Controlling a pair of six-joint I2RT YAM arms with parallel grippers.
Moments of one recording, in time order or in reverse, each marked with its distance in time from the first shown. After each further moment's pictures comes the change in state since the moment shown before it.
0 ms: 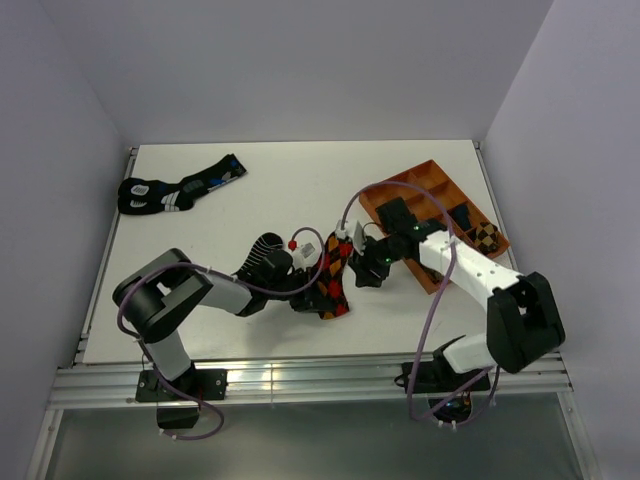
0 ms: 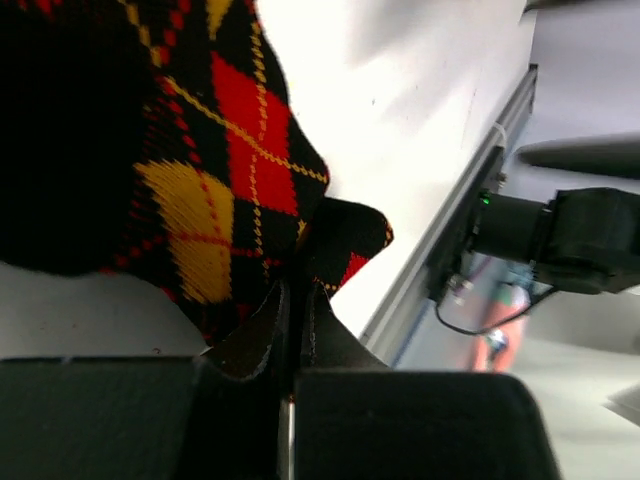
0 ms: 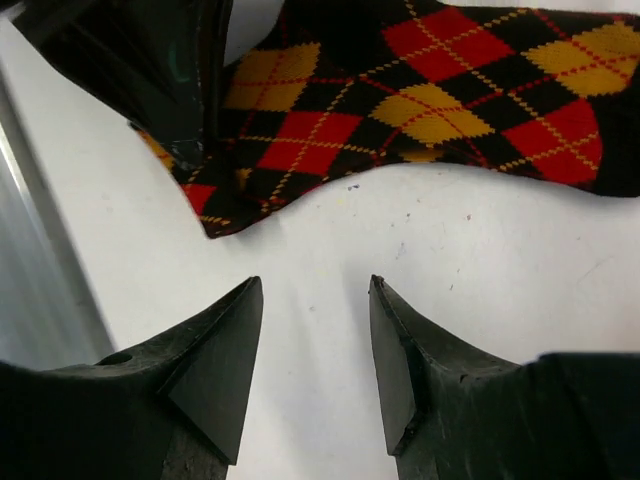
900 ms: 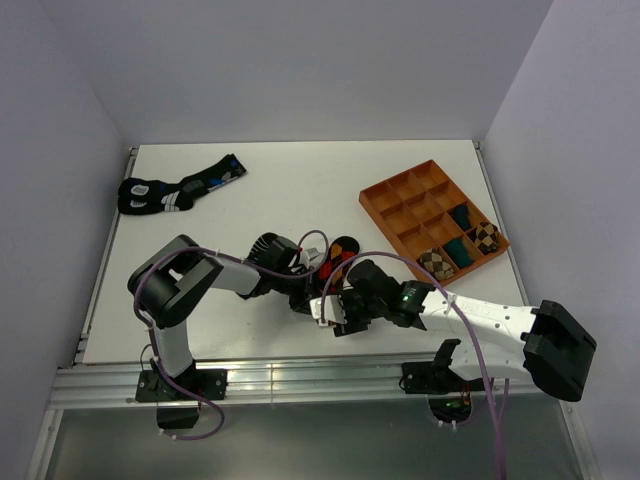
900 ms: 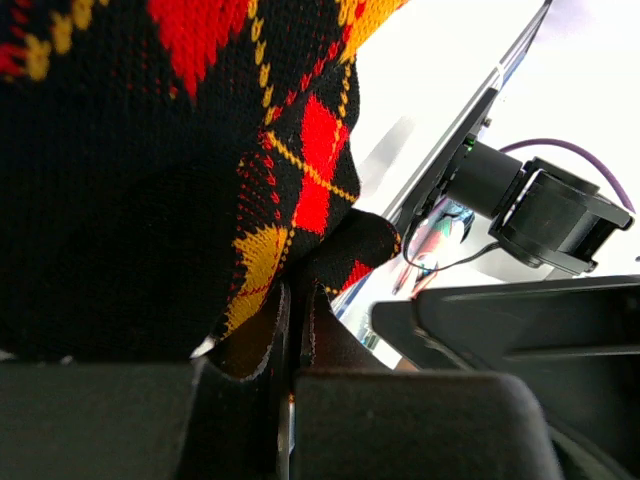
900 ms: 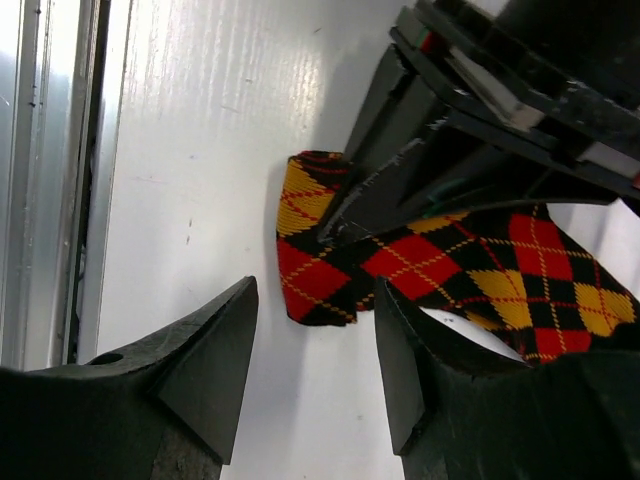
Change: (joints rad) left arm 0.084 0.121 0.183 -0.336 0.292 -0.052; right arm 0.512 -0.282 -0.389 0.396 0.269 -0.143
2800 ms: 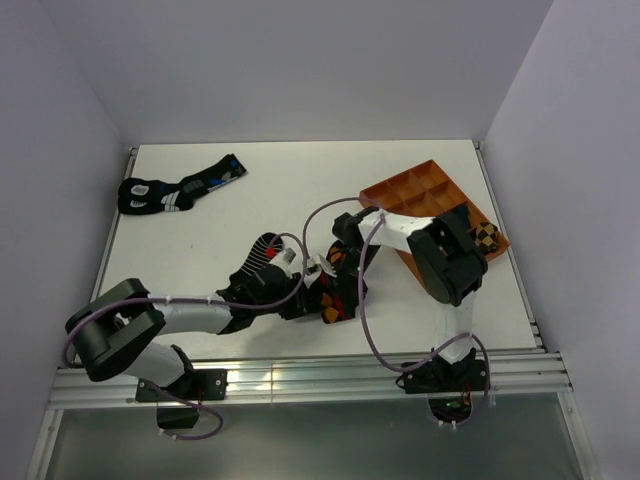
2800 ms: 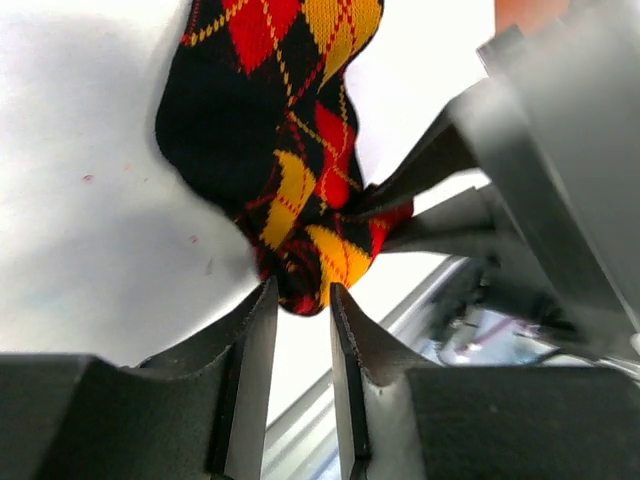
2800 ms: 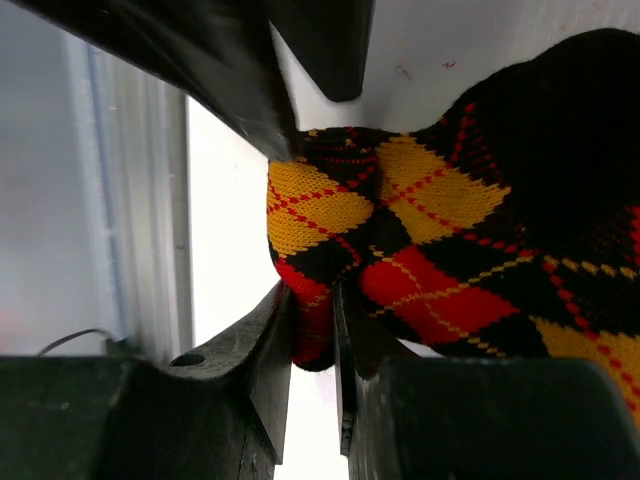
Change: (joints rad) left arm -0.168 -0.393 -0.277 0.139 -0.594 -0.108; right arm -0.338 0.779 0.624 -0.755 -0.428 -0.233
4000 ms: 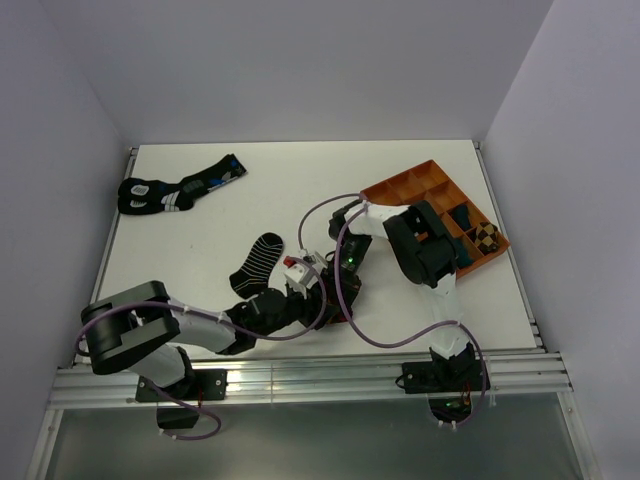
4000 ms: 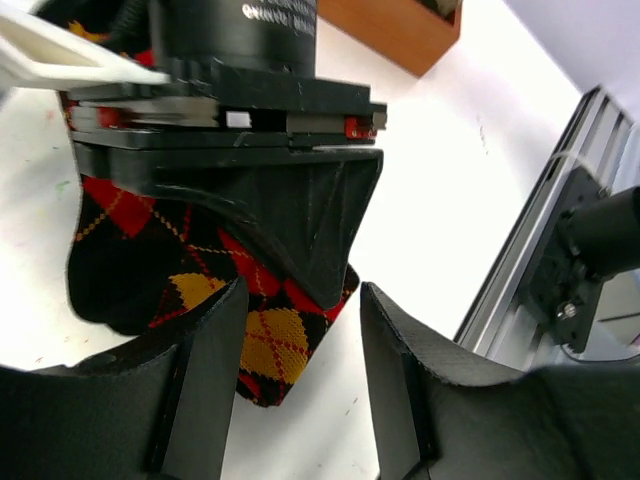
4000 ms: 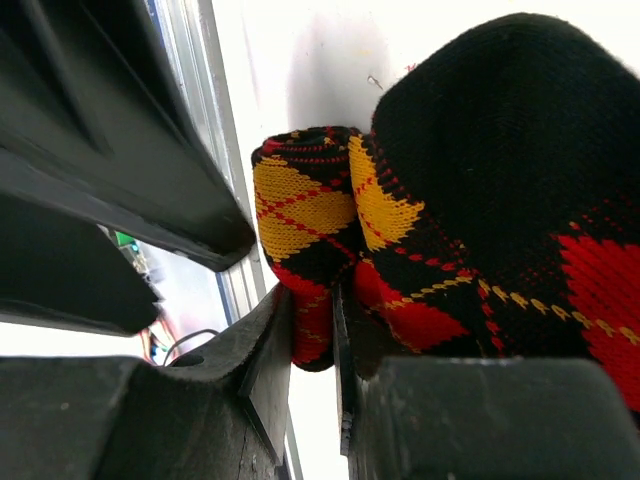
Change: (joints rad) left arm -0.219 0.030 -0.133 0.538 -0.293 0.571; right arm -0.034 0.275 0.235 -0.268 -0.091 0.114
